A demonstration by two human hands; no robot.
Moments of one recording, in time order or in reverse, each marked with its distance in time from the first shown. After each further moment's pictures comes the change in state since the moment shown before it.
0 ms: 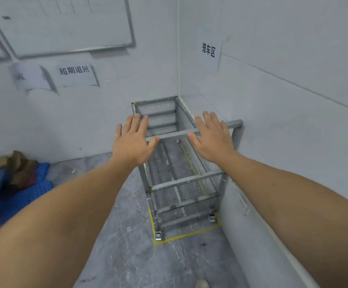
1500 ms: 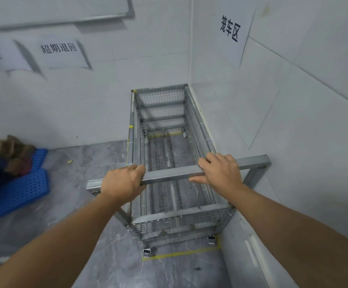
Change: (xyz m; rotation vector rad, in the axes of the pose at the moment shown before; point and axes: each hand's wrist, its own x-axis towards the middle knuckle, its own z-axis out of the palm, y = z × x) left_hand 0.155 0.005 0.159 0.187 -0.276 0.039; right_hand 0.162 0.166 0.176 -0.199 0.211 -0.408
